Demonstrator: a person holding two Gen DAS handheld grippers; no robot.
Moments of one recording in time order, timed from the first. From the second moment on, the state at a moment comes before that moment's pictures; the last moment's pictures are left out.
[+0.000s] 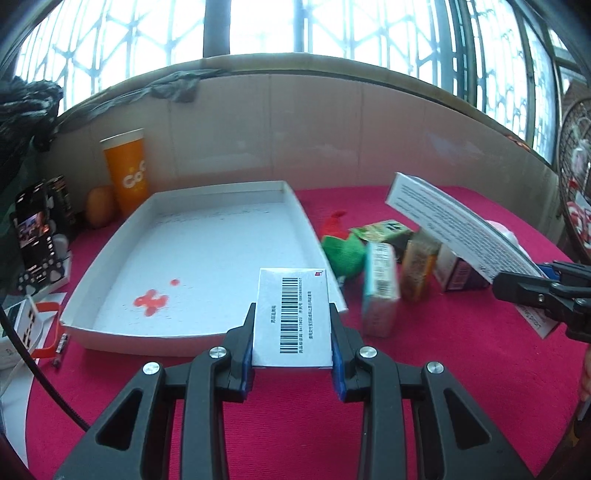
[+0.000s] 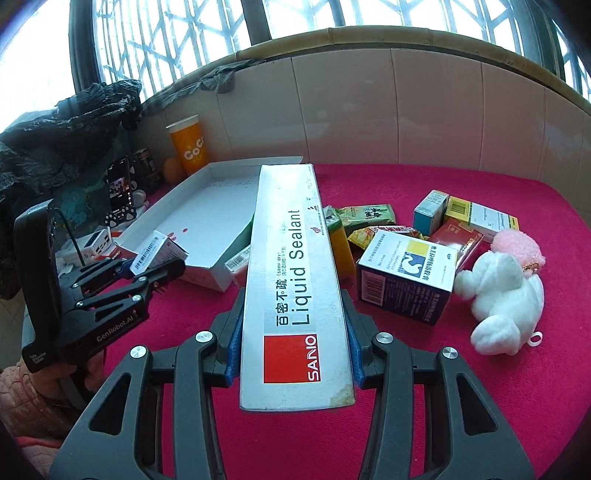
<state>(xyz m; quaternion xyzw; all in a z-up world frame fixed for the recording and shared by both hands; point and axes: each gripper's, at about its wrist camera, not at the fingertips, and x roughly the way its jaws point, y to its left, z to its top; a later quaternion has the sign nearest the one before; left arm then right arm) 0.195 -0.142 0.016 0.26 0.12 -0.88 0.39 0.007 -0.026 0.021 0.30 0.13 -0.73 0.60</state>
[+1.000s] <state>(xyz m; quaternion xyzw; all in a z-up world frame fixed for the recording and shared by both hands) 0.239 -0.194 0.027 0.26 0.15 -0.84 0.45 0.040 -0.093 0.043 0.30 0.17 -0.71 0.62</state>
